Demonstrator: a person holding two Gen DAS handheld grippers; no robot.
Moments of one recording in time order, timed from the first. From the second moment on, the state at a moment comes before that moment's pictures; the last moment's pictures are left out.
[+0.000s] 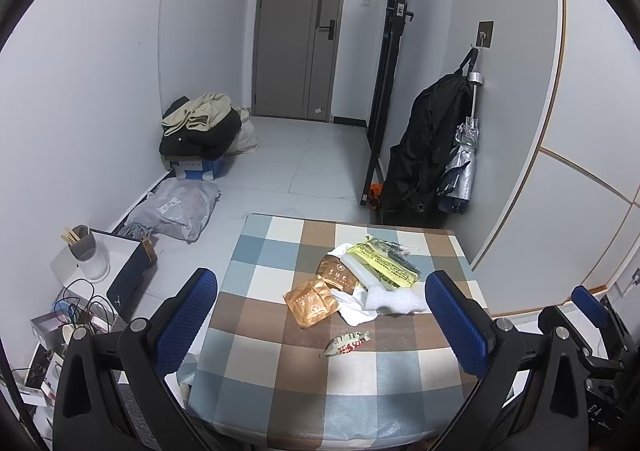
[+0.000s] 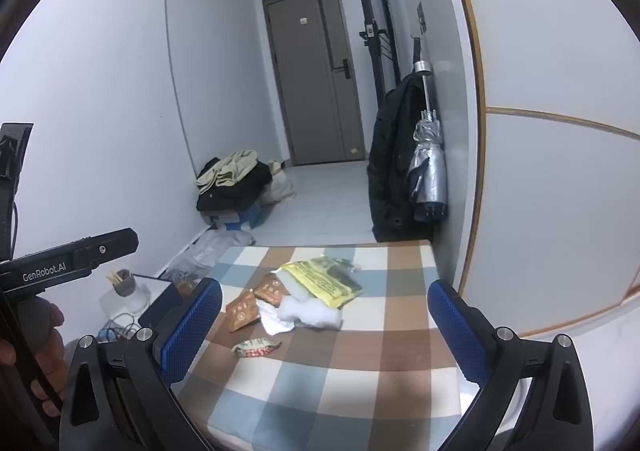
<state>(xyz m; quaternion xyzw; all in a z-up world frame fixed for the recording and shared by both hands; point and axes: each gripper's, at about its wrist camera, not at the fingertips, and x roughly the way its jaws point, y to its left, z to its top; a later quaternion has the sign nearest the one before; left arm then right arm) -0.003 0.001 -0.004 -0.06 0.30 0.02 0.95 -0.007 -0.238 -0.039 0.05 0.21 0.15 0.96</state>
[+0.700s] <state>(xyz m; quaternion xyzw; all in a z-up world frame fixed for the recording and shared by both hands) -0.003 0.002 -0.004 -0.07 0.30 0.01 0.95 -0.010 -0.237 -0.036 0.05 0.20 0.16 0.96</state>
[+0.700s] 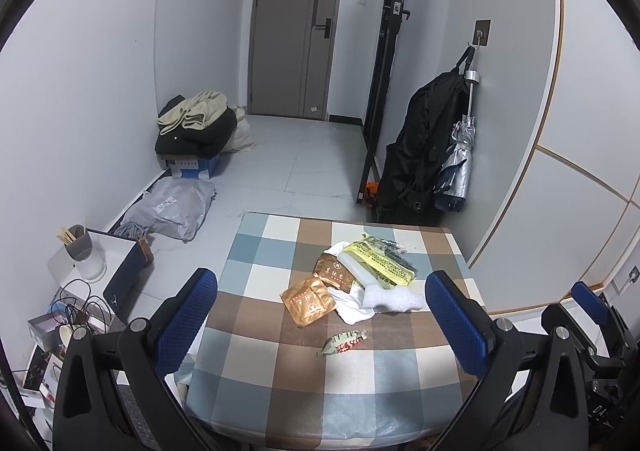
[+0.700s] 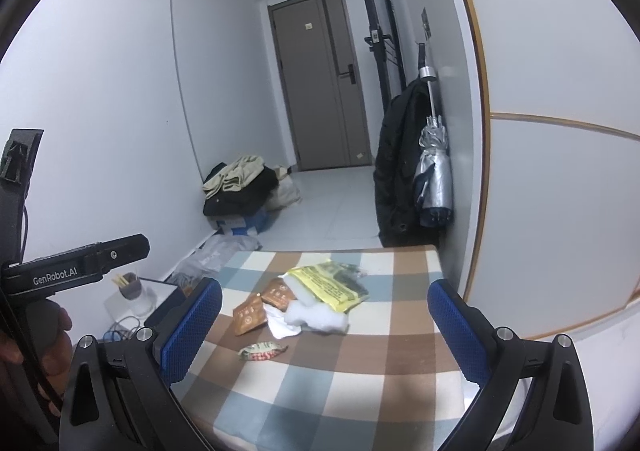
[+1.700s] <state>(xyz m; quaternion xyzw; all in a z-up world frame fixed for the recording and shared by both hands) 0.007 0.008 -0.010 -0.08 0.31 0.01 0.95 -0.002 -0.239 -0.040 0.05 0.21 0.16 0.96</state>
